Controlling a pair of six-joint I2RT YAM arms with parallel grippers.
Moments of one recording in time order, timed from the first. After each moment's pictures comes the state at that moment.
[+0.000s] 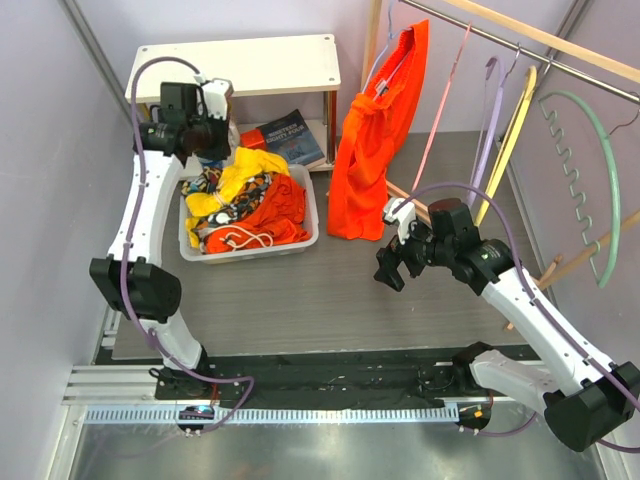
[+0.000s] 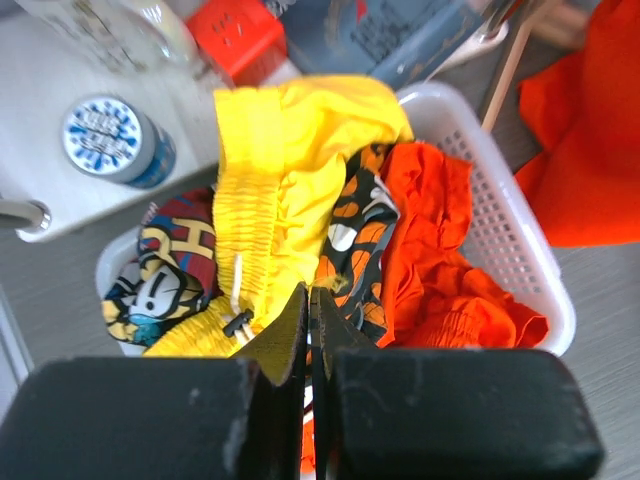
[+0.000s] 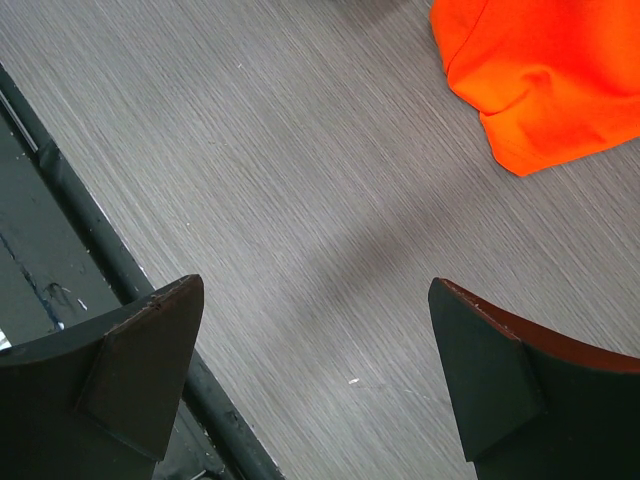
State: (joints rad) left arm -0.11 1.76 1.98 -0.92 0.21 0.13; right arm 0.46 1.00 0.95 -0.66 -0.42 -0.28
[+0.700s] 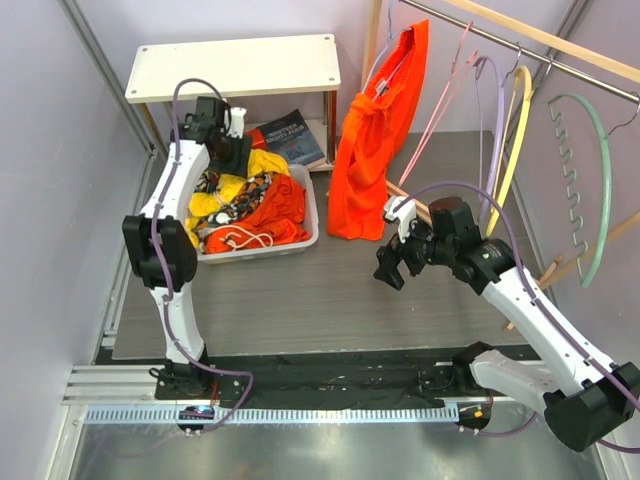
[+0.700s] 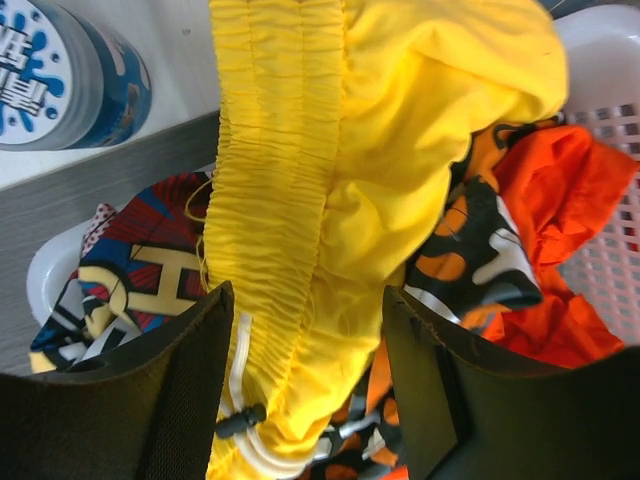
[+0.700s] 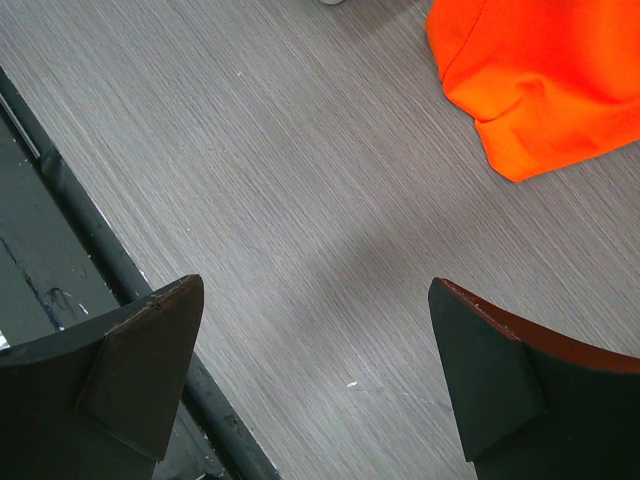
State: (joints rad) left arm -0.12 2.02 2.02 -0.93 0.08 0.11; right arm 0.46 1.00 0.96 -0.66 -0.42 -0.28
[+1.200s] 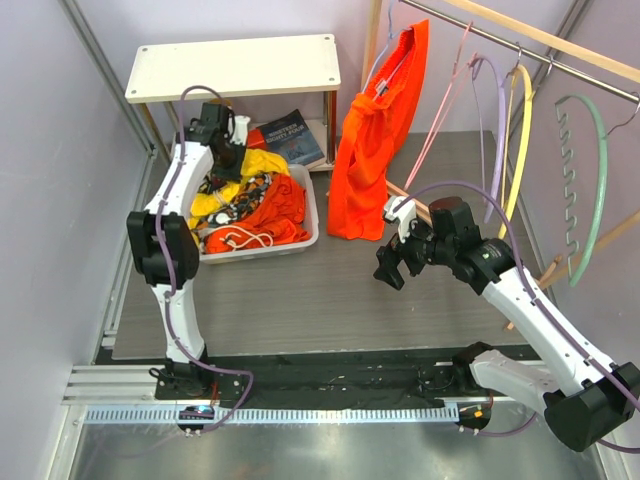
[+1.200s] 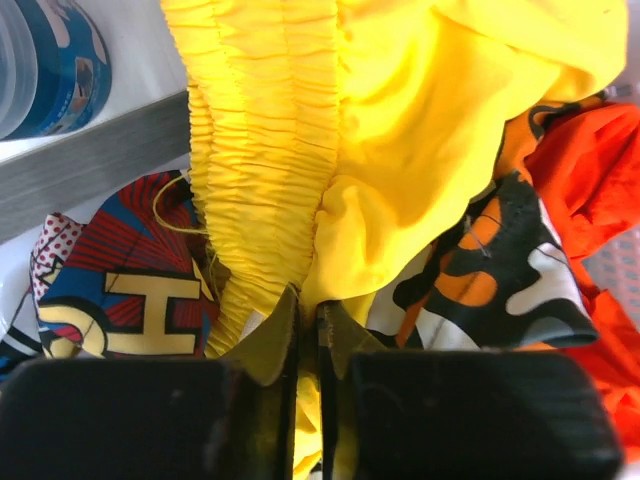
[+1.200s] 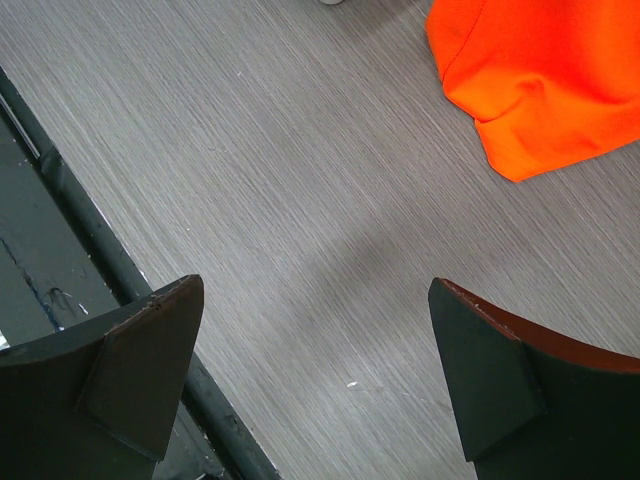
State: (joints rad) left arm -0.12 2.07 2.00 -0.93 0.08 0.11; right arm 0.46 1.00 0.96 -0.66 -0.42 -0.28
